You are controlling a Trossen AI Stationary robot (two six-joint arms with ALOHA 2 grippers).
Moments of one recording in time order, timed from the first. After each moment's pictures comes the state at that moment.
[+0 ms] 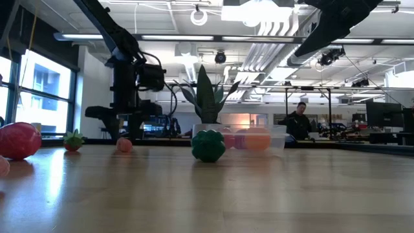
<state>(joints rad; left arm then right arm) 0.79 1.73 0.98 -0.76 0.03 -0.77 -0.04 0.86 0.79 -0.59 0.21 -0.05</state>
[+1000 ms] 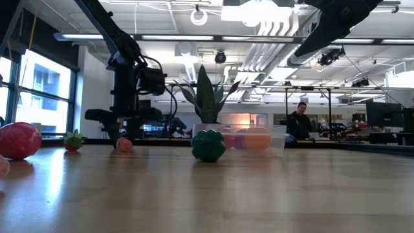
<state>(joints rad) 0.79 1.76 0.98 -0.74 0.01 -0.76 -0.04 0.86 0.79 -0.59 0.21 -0.05</state>
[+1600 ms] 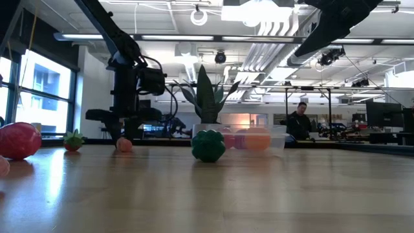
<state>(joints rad) 0.79 1.76 0.98 -0.73 0.00 -0.73 -0.04 0.86 0.79 -0.59 0.21 -0.05</state>
